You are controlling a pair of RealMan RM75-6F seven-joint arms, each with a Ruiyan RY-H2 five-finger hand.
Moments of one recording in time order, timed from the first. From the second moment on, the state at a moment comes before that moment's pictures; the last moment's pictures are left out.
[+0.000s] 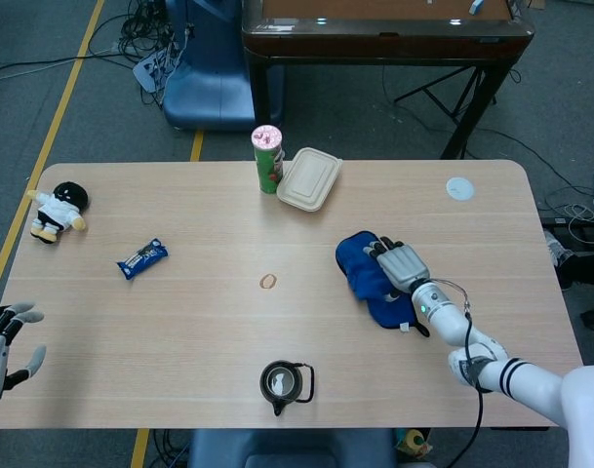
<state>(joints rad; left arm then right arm) -0.05 -1.12 -0.06 -1.60 1.48 1.56 0.01 0.80 -1.57 0.15 -1.06 -1.19 0.55 -0.23</state>
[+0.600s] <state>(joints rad) -0.05 -1.12 -0.07 -1.59 1.49 1.56 0.01 0.84 -1.61 0.14 -0.98 -1.35 0.61 0.04</state>
